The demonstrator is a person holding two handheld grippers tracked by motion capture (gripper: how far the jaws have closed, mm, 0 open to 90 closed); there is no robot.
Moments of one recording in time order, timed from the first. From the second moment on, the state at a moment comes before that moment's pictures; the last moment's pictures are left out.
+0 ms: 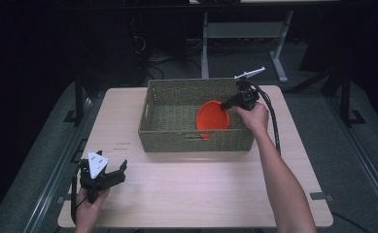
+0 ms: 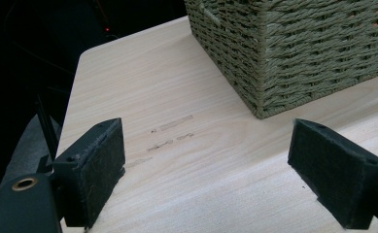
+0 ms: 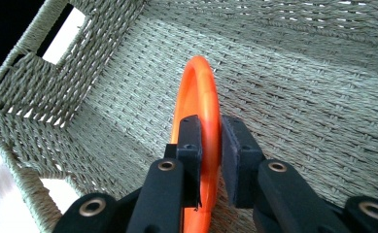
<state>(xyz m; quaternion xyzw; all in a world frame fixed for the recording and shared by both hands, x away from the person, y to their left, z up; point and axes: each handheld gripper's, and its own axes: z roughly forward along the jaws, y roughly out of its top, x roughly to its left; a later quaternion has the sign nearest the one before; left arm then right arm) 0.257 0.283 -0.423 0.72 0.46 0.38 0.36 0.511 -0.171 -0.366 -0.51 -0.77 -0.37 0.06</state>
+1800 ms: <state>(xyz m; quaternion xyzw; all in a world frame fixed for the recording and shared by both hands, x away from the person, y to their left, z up) 0.260 0.278 -0.424 0.72 0.46 0.38 0.36 0.487 -0.181 -0.350 -0.46 -0.77 -0.42 0.10</state>
